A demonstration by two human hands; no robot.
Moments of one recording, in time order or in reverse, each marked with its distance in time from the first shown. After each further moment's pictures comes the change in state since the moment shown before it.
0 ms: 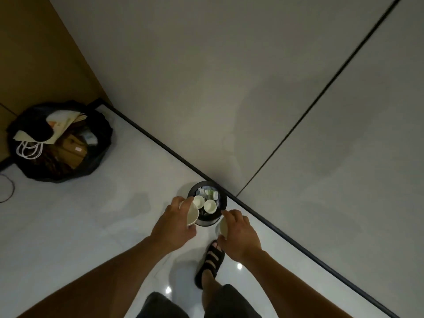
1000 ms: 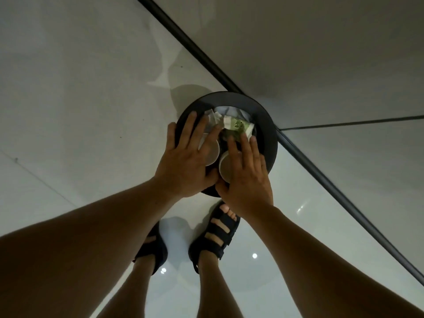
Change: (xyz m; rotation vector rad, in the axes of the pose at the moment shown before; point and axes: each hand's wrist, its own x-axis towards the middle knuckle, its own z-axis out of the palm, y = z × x) left_hand 0.286 -0.224 0.360 0.405 -0.070 0.196; right_hand 0.332 0.169 0.319 -0.133 0.035 -0.047
